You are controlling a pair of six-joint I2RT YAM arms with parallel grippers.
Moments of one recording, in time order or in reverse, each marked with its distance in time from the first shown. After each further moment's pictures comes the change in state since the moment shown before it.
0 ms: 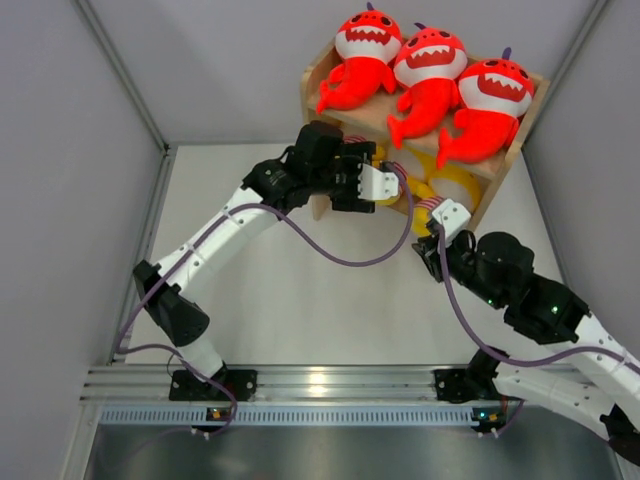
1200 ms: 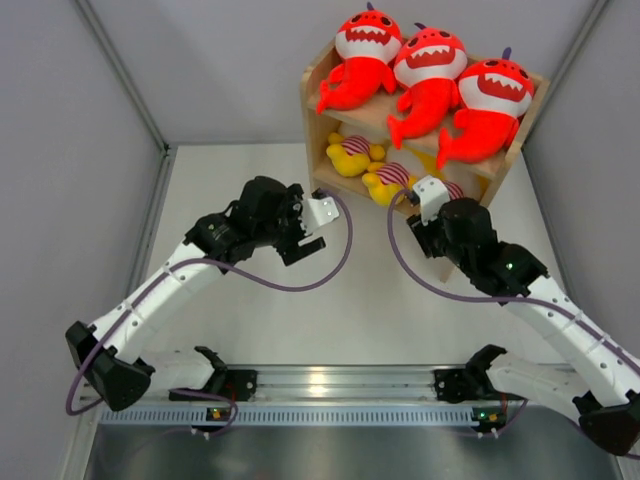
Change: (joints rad) left arm 0.064 -0.466 -0.544 -0.068 -0.148 -0.421; right arm -0.215 0.265 0.030 -0.025 0.108 -0.066
